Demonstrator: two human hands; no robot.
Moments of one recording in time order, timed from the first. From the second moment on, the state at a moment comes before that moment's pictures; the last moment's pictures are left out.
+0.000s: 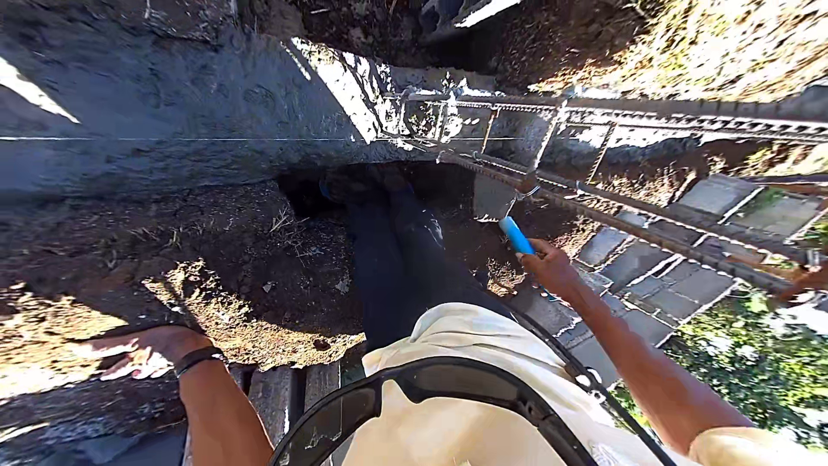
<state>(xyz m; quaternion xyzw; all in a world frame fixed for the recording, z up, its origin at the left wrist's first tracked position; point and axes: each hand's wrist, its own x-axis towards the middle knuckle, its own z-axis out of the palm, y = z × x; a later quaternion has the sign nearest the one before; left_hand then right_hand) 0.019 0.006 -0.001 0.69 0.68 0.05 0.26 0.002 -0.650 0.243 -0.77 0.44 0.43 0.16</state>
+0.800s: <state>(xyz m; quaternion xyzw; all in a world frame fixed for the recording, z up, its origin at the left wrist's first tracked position) 0.016 0.014 0.002 0.66 0.74 0.00 0.16 0.239 -0.394 0.191 -0.87 -0.03 0.40 0.30</state>
